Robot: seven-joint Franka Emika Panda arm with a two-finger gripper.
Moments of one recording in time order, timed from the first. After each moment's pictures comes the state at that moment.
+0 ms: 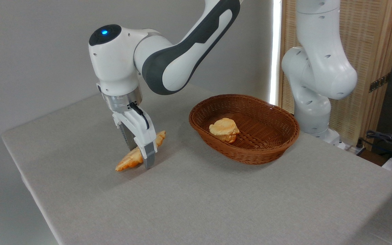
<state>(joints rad) -0.25 0.11 -0.02 -1.99 -0.20 2.07 0.65</state>
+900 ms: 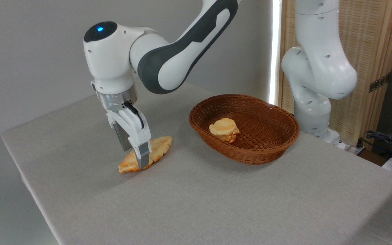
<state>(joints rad) -0.25 0.13 -0.02 -1.94 -0.20 2.07 0.65</state>
